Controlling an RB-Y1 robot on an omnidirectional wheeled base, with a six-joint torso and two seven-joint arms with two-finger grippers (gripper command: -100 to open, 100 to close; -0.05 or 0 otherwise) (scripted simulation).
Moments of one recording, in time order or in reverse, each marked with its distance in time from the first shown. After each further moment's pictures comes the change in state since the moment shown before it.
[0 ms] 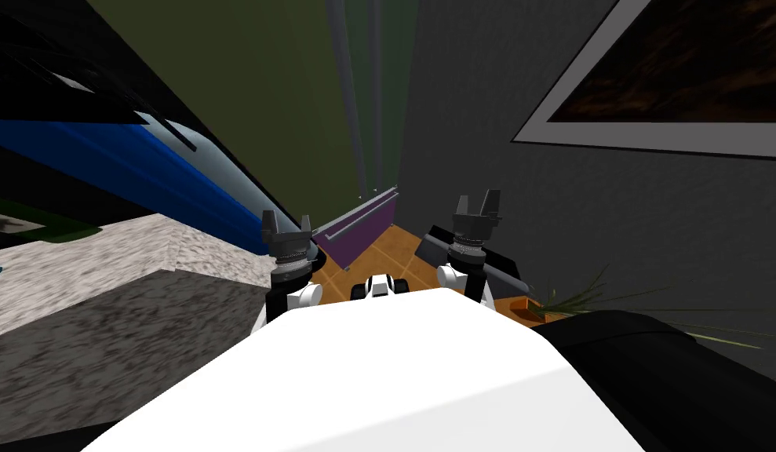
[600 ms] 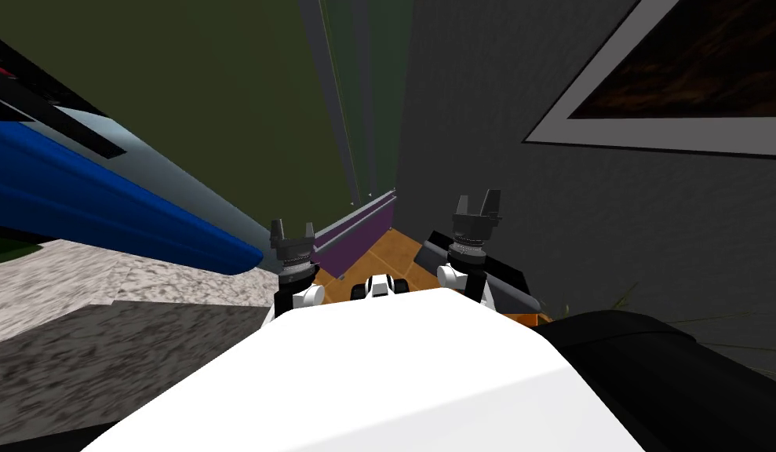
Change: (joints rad) left arm -0.015 0.006 0.010 0.143 0.053 -0.077 0.057; right arm 0.000 0.000 0.000 0.000 0.000 0.000 0.000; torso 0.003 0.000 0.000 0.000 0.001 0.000
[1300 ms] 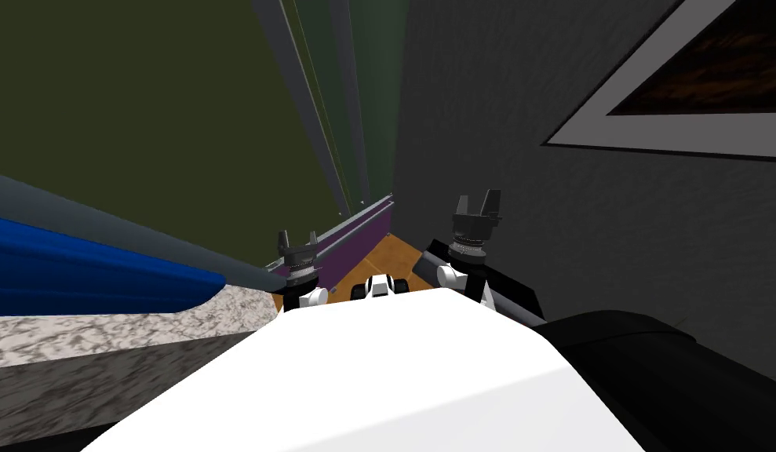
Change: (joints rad) left arm -0.019 -0.012 0.009 0.191 0.067 -0.096 0.073; right arm 0.000 0.000 0.000 0.000 0.000 0.000 0.000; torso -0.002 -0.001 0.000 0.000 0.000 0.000
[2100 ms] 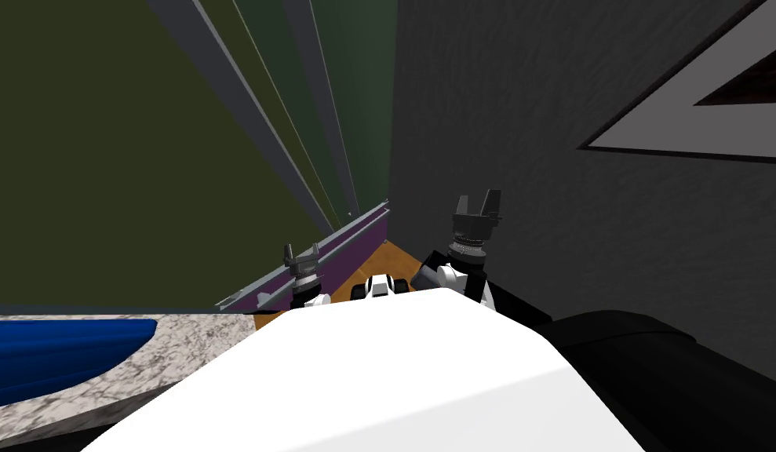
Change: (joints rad) left arm -0.020 -0.009 0.010 0.241 0.078 -0.111 0.084; right arm 0.000 0.000 0.000 0.000 0.000 0.000 0.000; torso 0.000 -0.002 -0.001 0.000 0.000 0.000
